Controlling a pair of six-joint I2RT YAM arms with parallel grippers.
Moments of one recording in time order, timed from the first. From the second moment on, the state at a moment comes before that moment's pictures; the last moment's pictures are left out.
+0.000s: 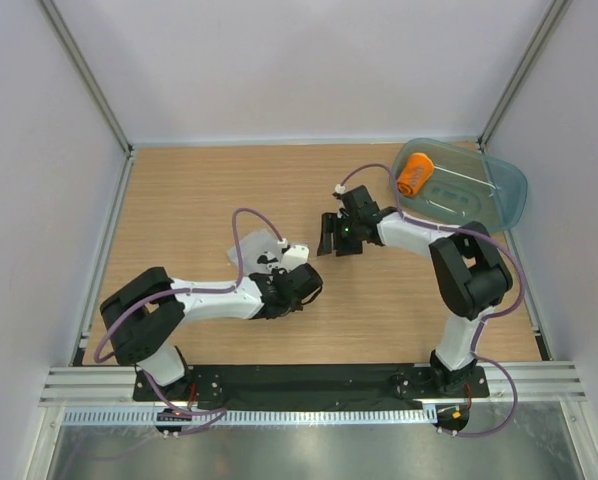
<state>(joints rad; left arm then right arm) -1.06 1.61 0.83 -0.27 -0.52 -0.72 0.50 1.85 1.13 -0.25 -0.26 0.44</state>
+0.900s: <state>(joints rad) -0.78 1.52 0.77 -0.15 0.11 -0.86 0.61 1.34 0.60 -0.05 -0.35 0.76</state>
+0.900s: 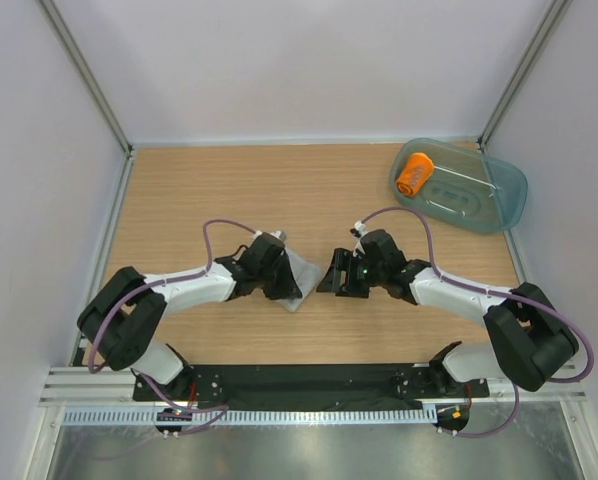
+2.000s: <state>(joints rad) -0.58 1.61 0.56 0.28 0.57 -1.12 0.70 1.54 0.81 -0.13 -0.18 0.78</state>
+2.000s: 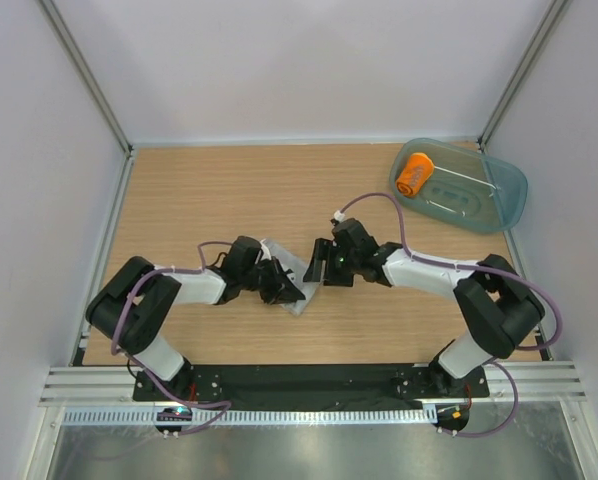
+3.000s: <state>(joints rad) -0.86 1.43 0.76 -0.16 0.20 -0.76 0.73 1.72 0.96 -0.26 -0.14 0.75</state>
